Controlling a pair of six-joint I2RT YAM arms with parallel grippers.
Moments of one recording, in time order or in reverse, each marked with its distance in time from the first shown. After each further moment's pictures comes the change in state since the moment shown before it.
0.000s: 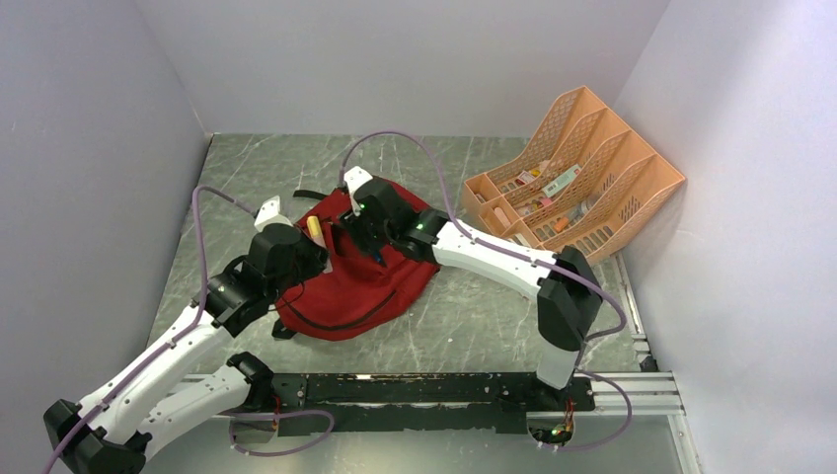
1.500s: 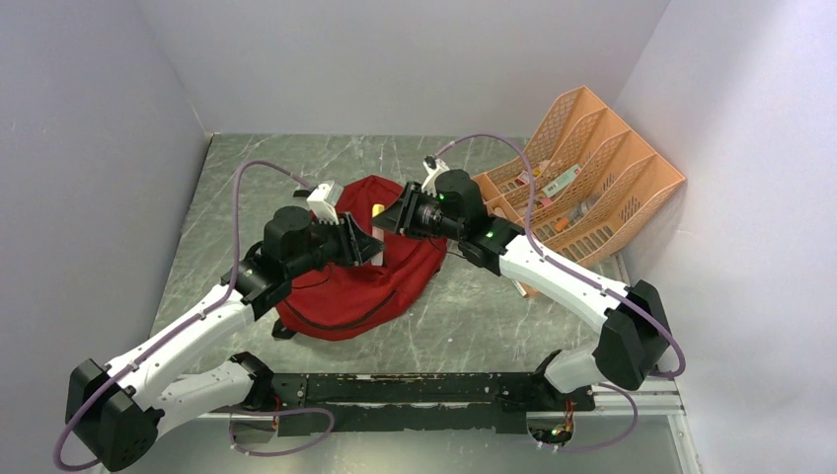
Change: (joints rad) left arm 0.003 0.174 -0.018 0.455 0.542 0.223; right arm -0.200 -0.345 -0.354 0.312 -0.369 0.759
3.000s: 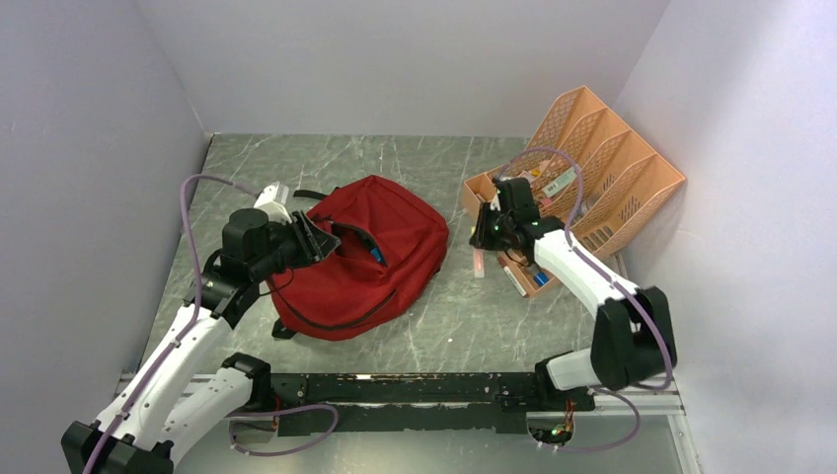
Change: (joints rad) left arm 0.280 -0.175 -0.013 -0.296 -0.044 -0.026; right arm -0.448 0.019 -0.198 -0.369 0.142 -0.541
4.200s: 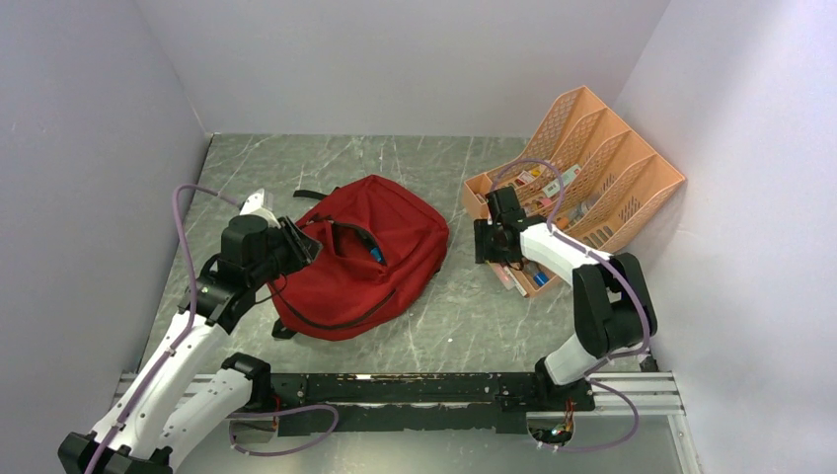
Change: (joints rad) left arm 0.000 -0.041 0.002 -0.101 -0.175 -0.038; right arm 0.011 0.126 0.001 -0.037 0.151 -0.079
